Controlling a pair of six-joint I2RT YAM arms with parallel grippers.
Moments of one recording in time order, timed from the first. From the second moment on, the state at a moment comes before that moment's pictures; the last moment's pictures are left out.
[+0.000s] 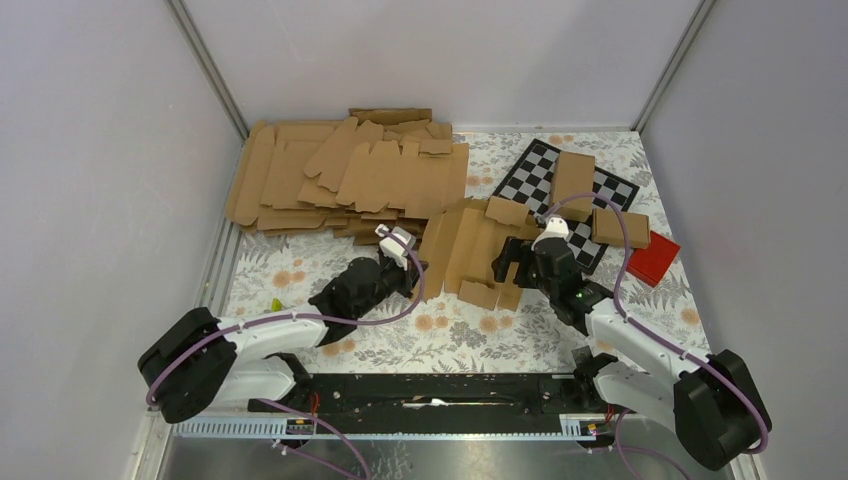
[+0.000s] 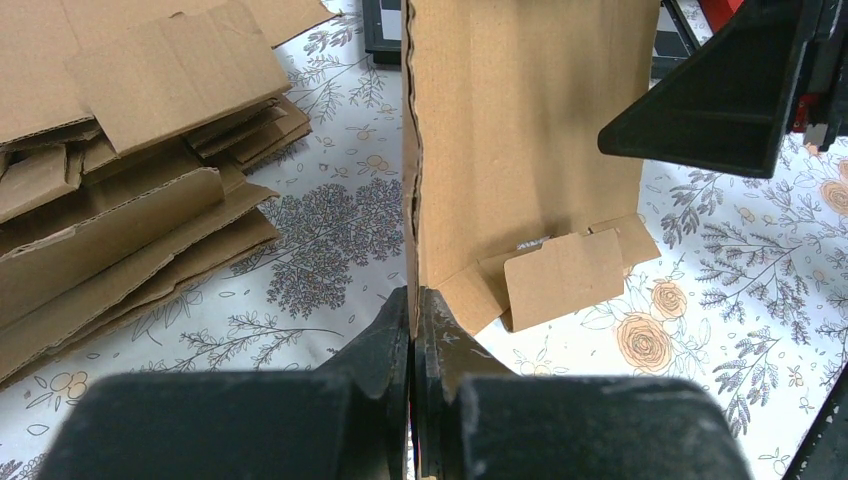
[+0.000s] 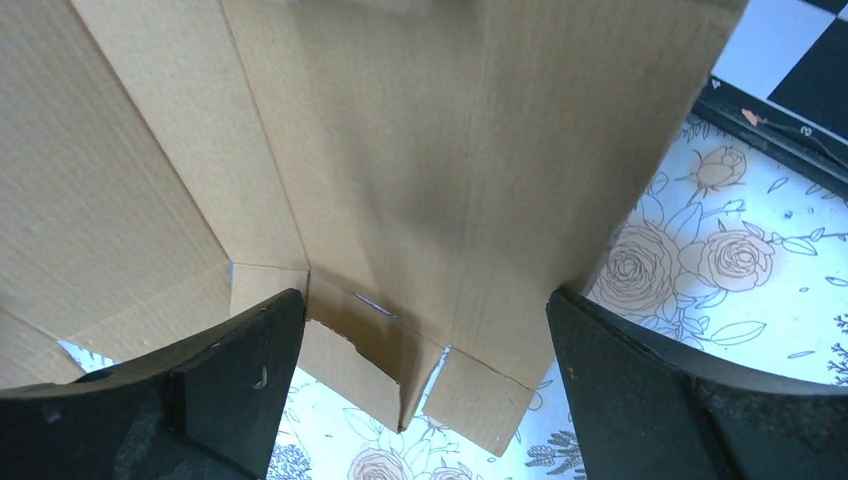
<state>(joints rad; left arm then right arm) -0.86 1.20 0.40 0.58 -0.09 -0.20 0.51 1.03 0.45 -0.01 0.14 0.53</state>
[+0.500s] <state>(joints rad) -0.86 1.19 0.38 0.59 -0.09 -0.20 0.51 1.00 0.36 -0.05 0.21 0.59</state>
